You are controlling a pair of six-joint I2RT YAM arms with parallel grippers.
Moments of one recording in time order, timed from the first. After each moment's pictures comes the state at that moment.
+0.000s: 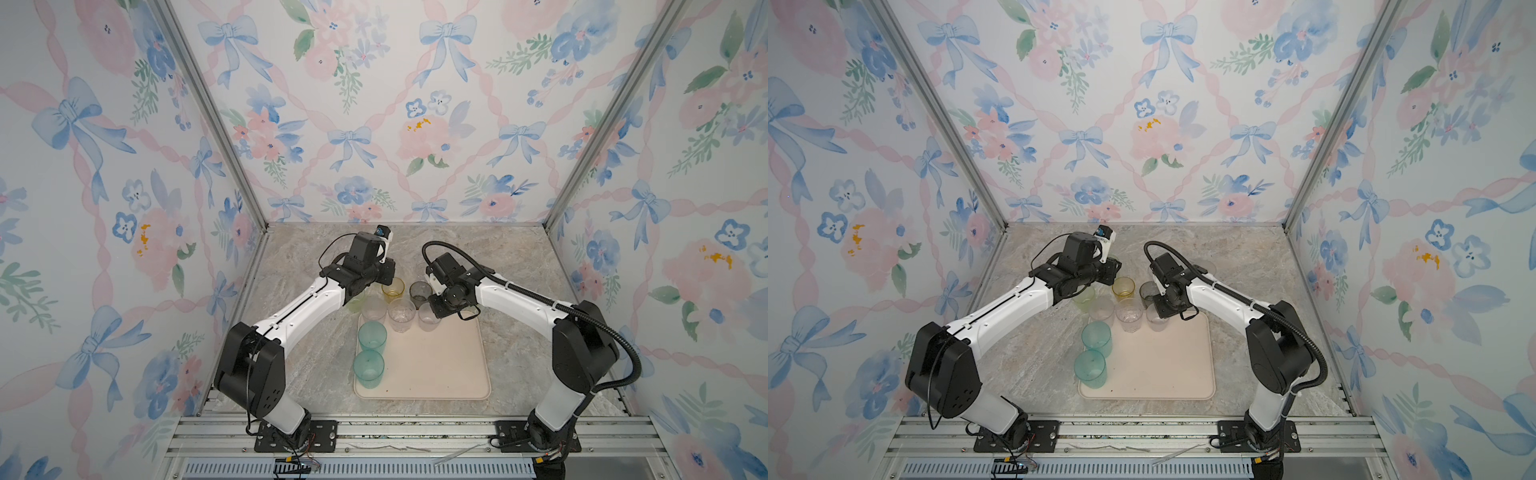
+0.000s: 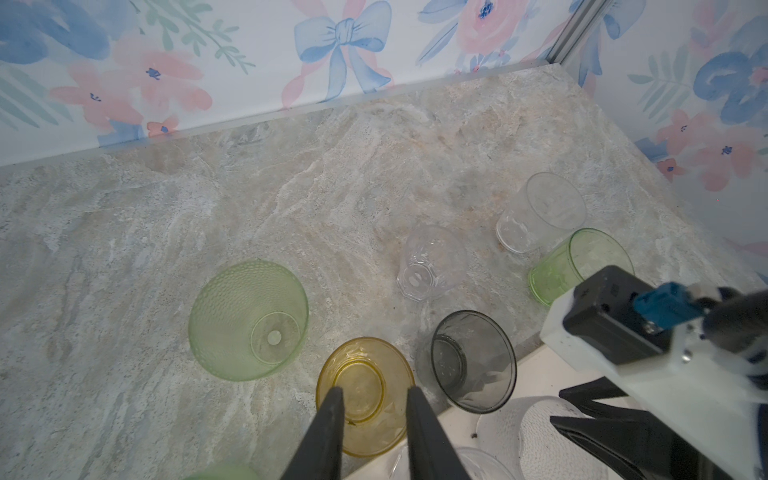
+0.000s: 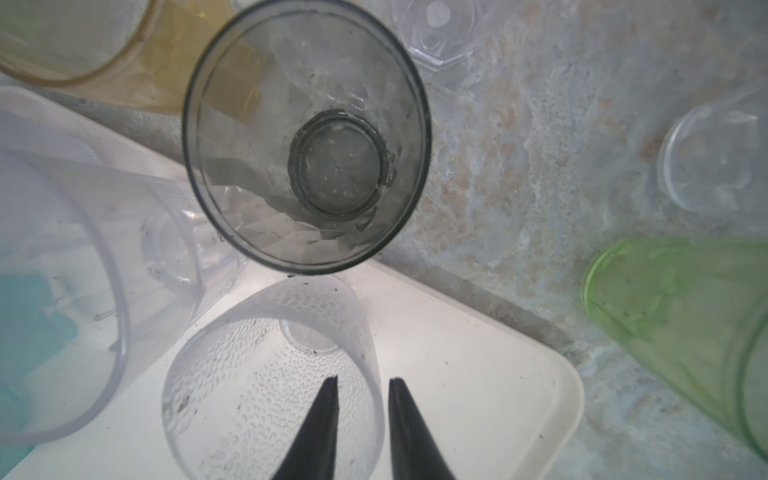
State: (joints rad) left arm -0.52 1.57 1.25 -0.31 0.04 -0.15; right arm 0.63 1.75 1.32 -0.81 0.02 0.19
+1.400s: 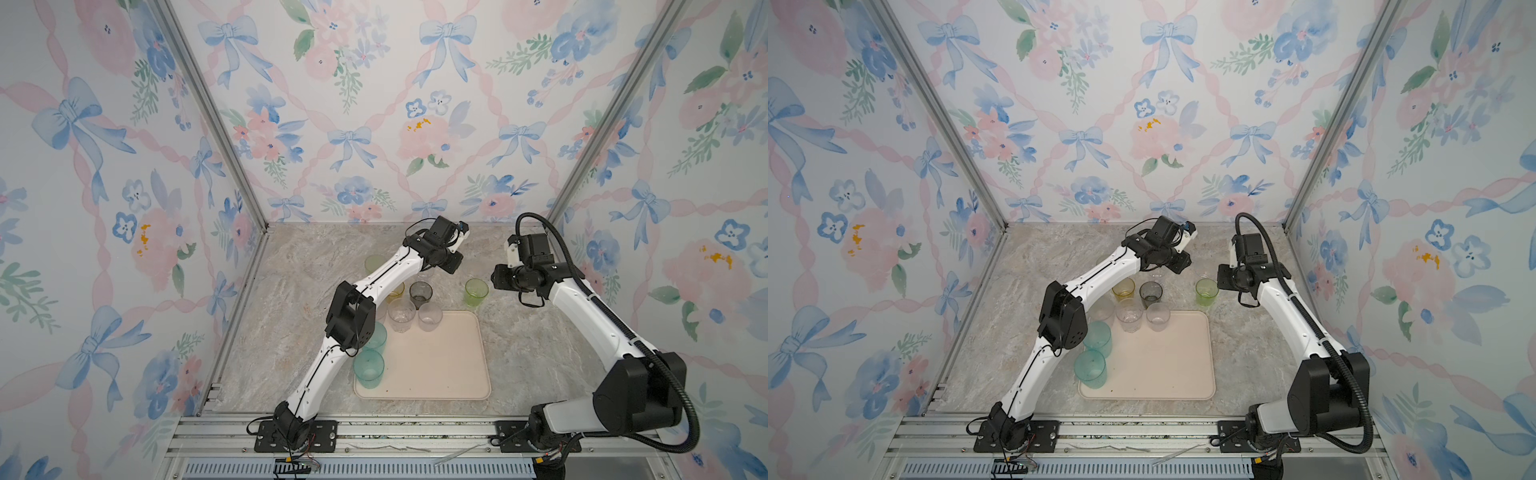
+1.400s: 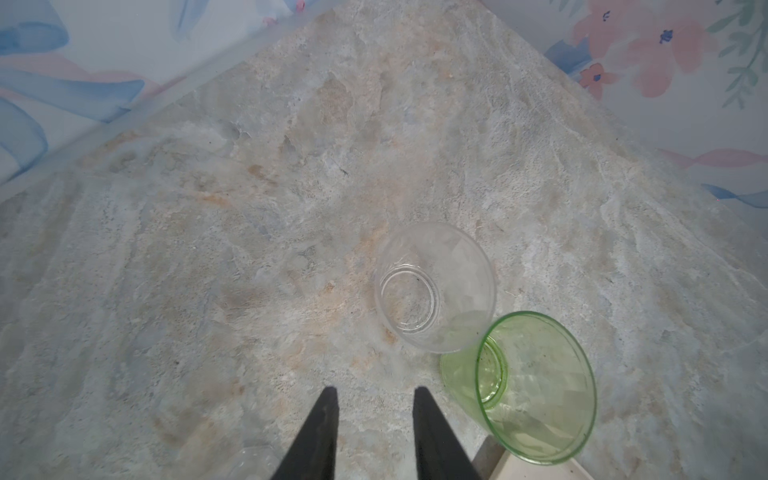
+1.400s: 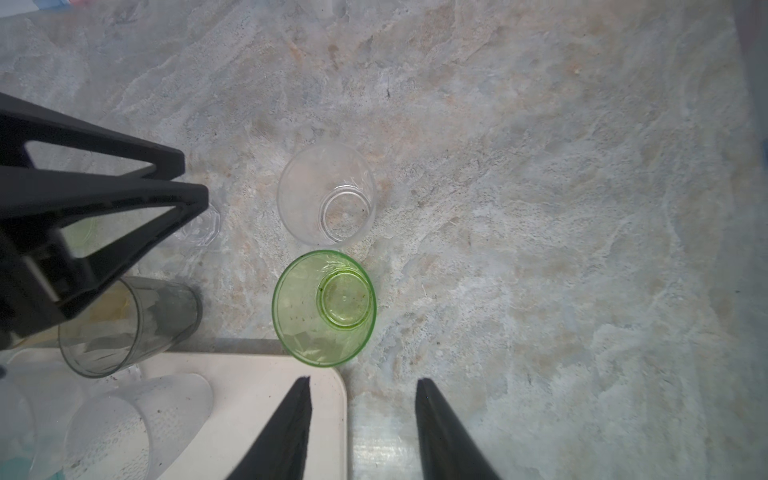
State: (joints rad) left arm -0.73 2.47 2.38 -0.70 0.17 -0.02; right arm 0.14 1.43 1.20 -0.70 -0.03 0.20
